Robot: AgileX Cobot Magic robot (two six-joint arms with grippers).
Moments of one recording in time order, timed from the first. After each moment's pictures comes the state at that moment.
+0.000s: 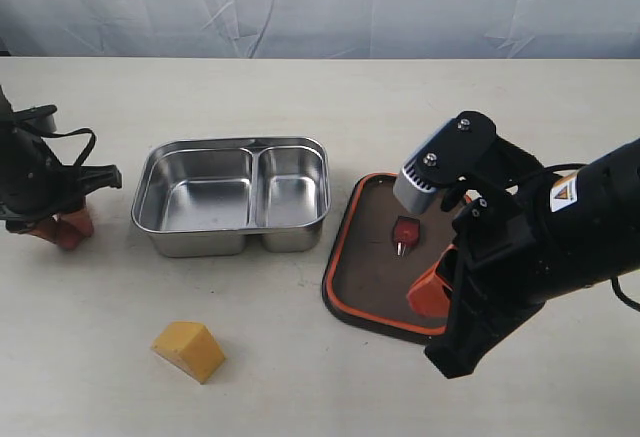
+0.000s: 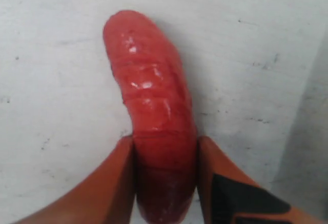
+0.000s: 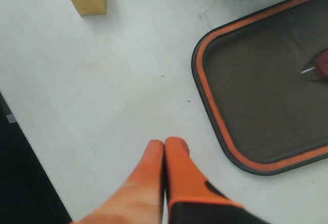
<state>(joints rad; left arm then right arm) -0.02 1.92 -1.02 -0.13 0.61 -0.20 0.74 1.22 -0.70 0.50 0.73 -0.67</state>
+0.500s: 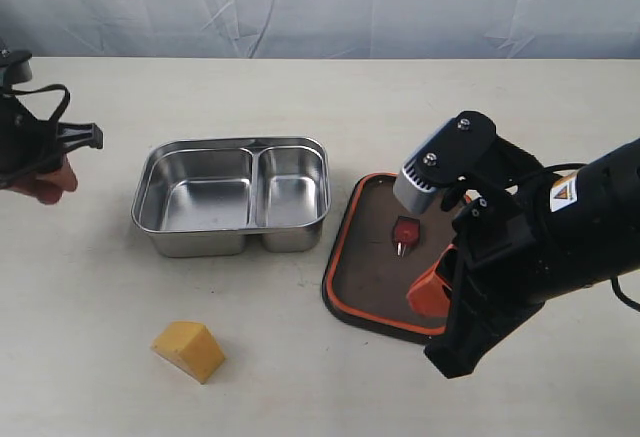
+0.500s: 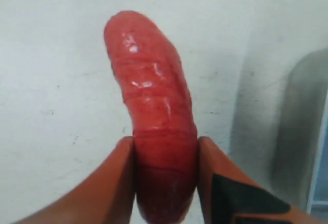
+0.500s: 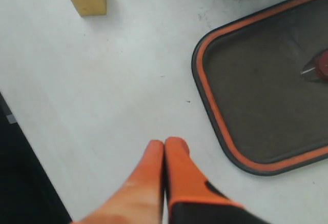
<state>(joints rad) -0.03 1.71 -1.02 -0.12 0.65 -0.13 0.74 1.22 -0.70 0.50 0.73 -0.67</state>
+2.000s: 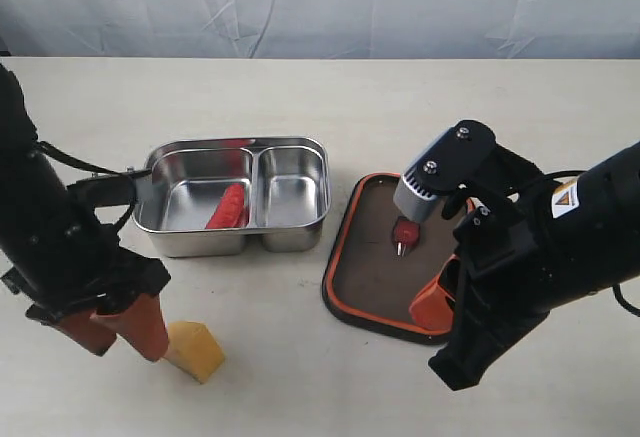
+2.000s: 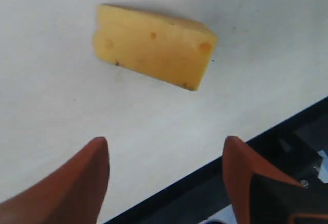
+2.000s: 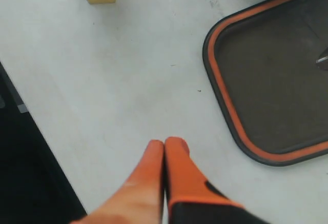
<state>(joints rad) -0.29 1.61 -0.83 -0.50 1.13 0.29 0.74 1.22 -0.70 0.50 0.77 -0.67</state>
